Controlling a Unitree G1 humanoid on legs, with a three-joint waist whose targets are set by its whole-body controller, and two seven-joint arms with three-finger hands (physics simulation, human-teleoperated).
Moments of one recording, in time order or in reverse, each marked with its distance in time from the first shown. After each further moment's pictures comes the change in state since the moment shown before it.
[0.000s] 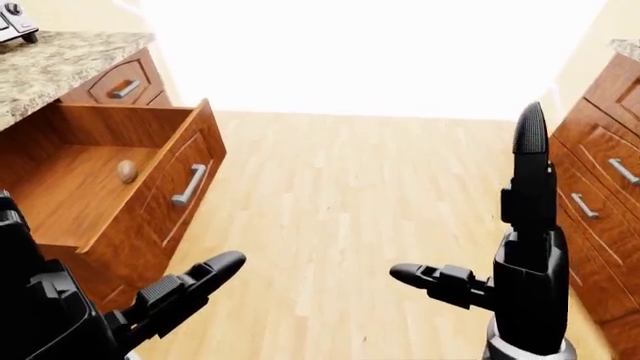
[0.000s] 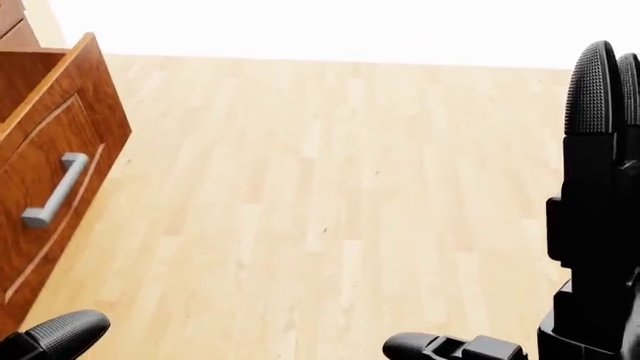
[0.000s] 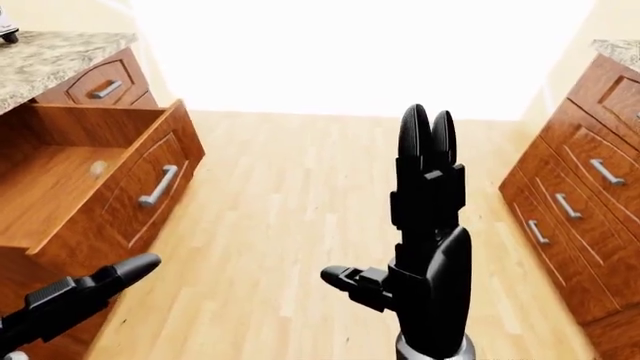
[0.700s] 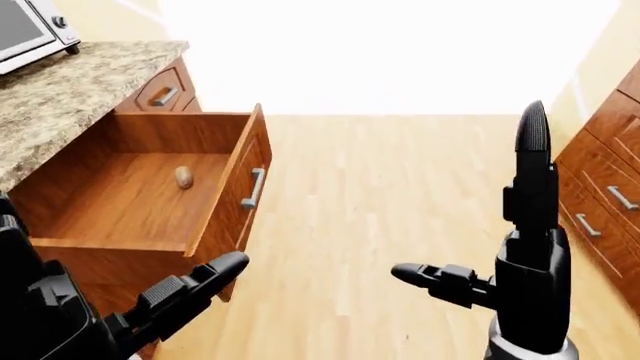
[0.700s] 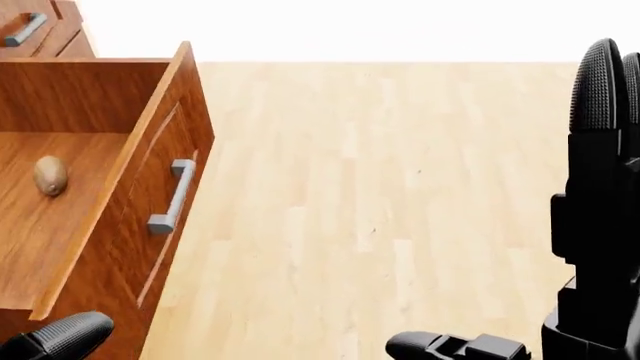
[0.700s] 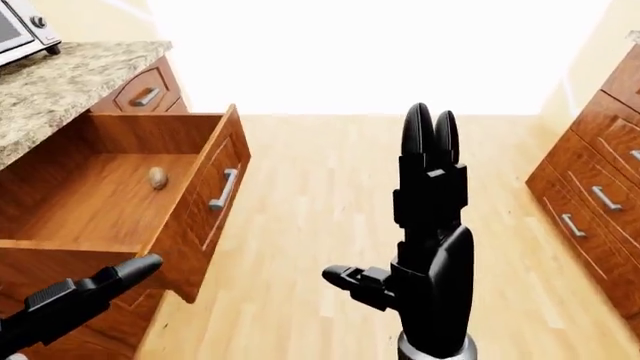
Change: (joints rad) left arm 0.002 0.003 -0.017 -0.010 0.007 -0.007 0.007; right arm -0.002 -0.006 -0.003 -0.006 0.004 0.018 0.003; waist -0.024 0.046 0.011
